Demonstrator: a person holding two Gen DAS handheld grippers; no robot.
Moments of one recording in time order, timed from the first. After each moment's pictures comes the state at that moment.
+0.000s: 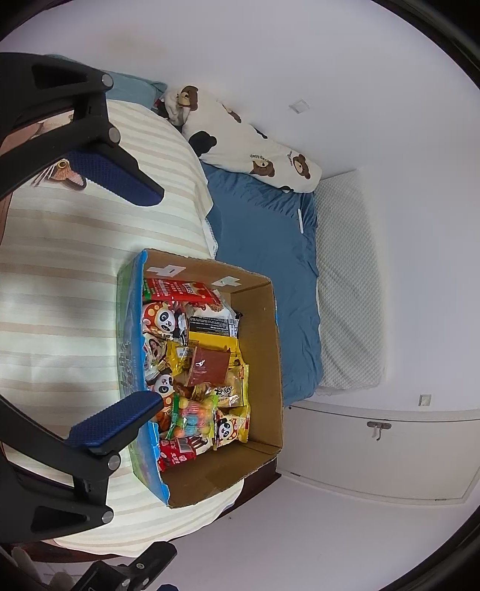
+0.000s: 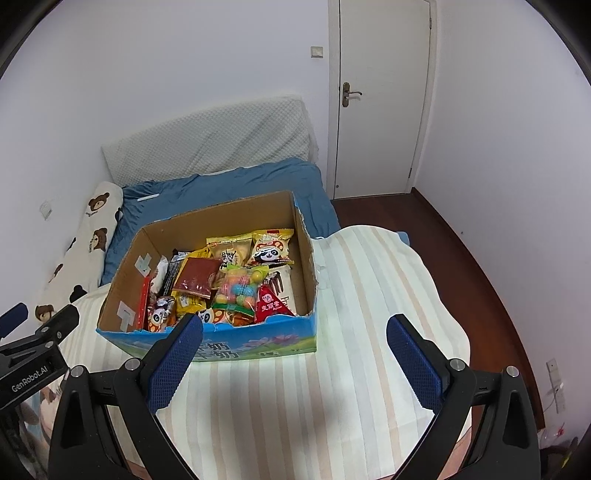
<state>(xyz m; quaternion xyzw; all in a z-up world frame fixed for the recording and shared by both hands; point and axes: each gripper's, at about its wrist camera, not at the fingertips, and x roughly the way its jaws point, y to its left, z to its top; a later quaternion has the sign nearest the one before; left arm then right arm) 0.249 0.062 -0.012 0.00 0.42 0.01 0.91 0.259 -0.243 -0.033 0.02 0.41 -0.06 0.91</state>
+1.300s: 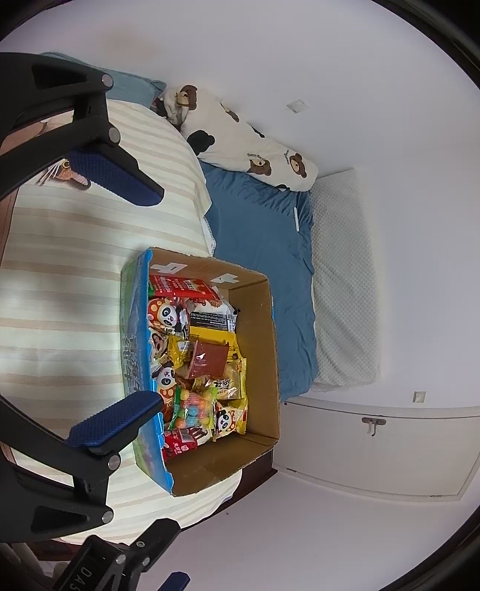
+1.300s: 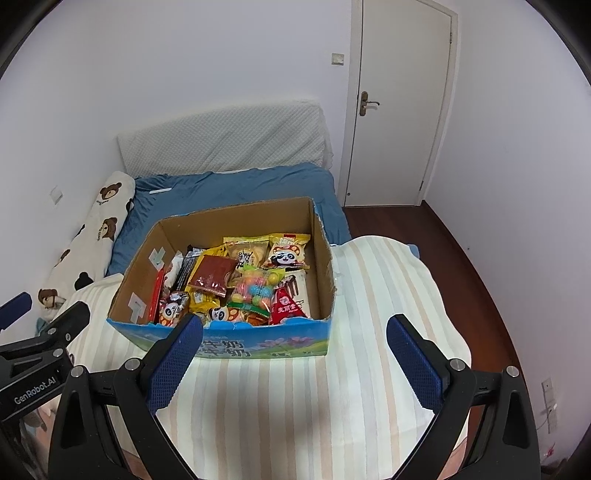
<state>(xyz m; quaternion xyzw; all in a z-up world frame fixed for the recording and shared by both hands) 0.234 0.061 -0.003 0.00 0.41 0.00 0.91 0.245 -0.220 -0.018 -0.01 0.41 -0.04 0.91</state>
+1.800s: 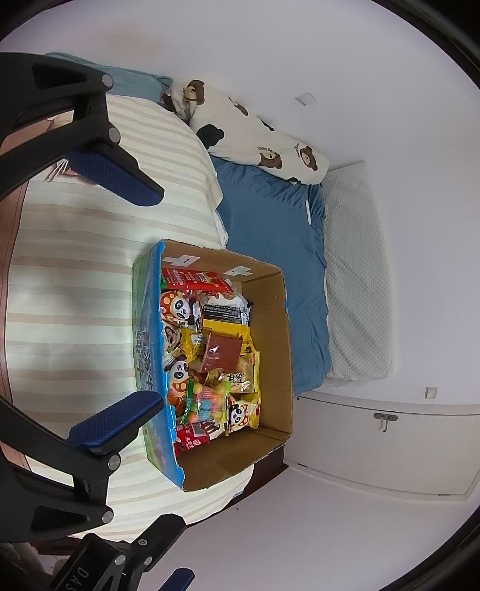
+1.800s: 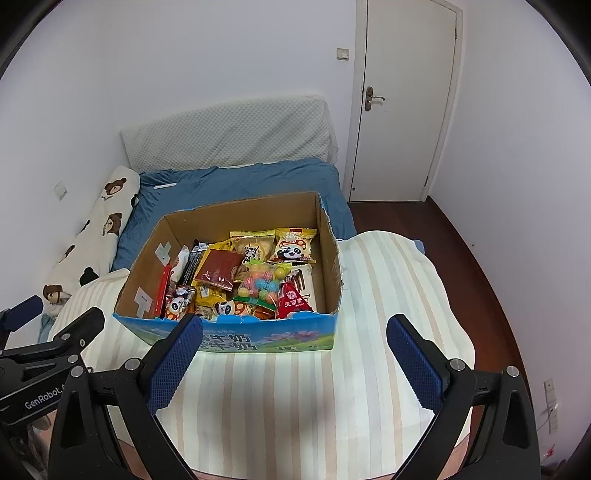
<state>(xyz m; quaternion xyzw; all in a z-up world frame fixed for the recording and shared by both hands) 0.236 0.058 -0.006 0.00 0.43 -0.01 0.90 0.244 -0.218 -0.016 -0.01 0.42 -0.03 0.91</state>
